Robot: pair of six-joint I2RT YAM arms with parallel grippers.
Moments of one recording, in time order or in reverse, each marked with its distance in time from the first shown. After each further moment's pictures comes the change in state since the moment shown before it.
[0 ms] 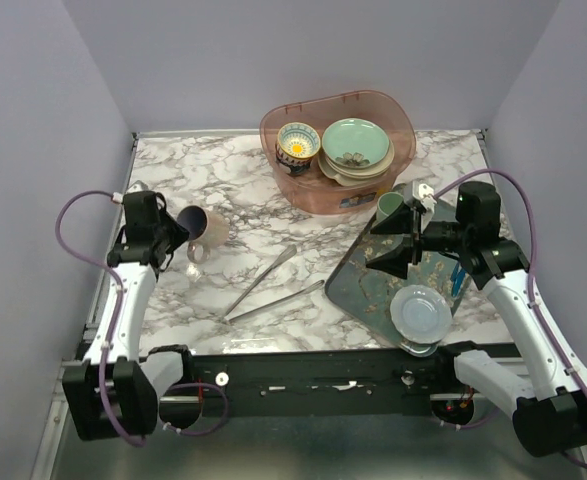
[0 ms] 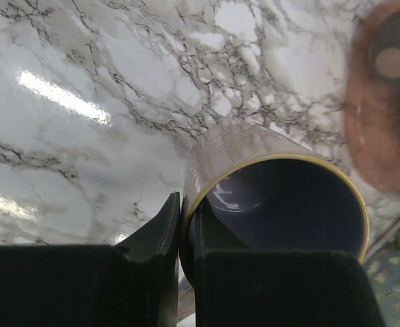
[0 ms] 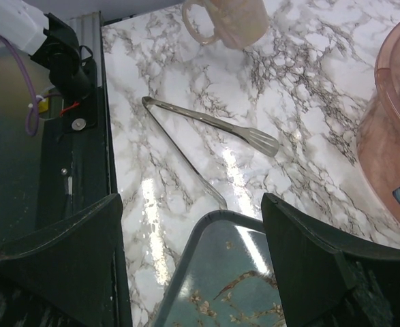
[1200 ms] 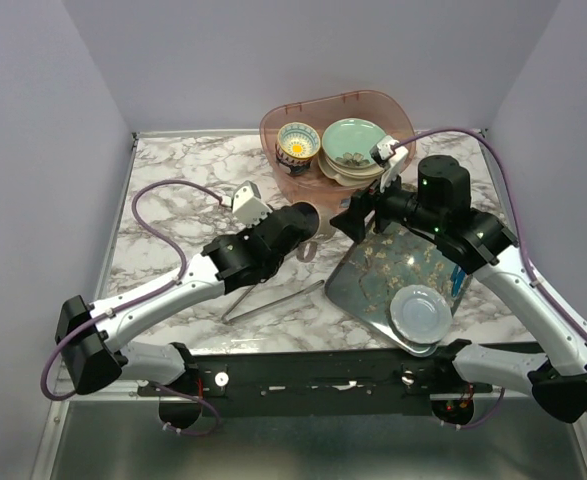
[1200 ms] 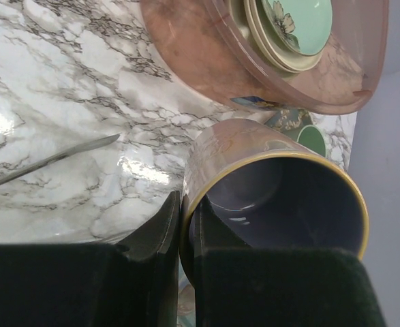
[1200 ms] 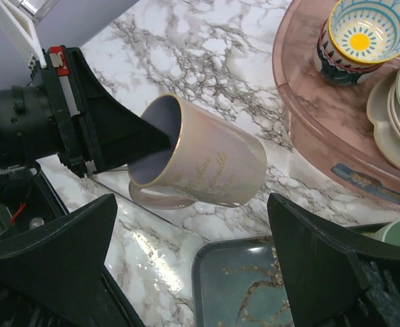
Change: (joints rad) left arm -1.055 0.154 0.282 -0.114 -0.738 -0.743; right arm 0.434 0.161 0.361 -0.043 0.838 0.406
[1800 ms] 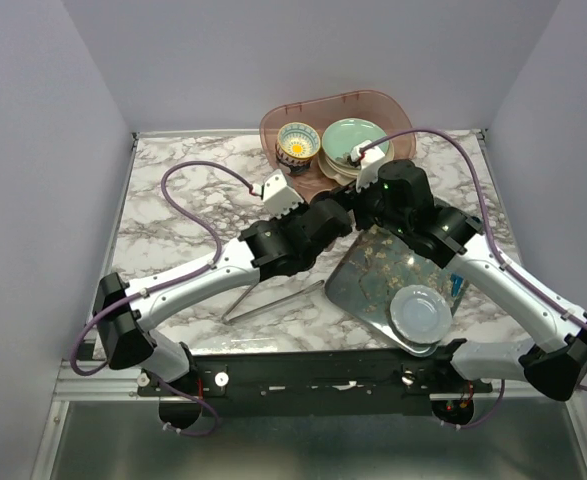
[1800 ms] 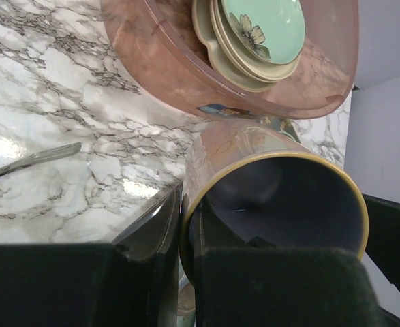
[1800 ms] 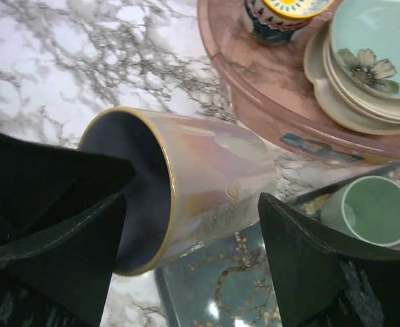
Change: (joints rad) left arm -0.106 0.222 0.291 -0.121 -0.150 -0.038; right arm 0.103 0.114 0.001 -0.001 0.355 0.013
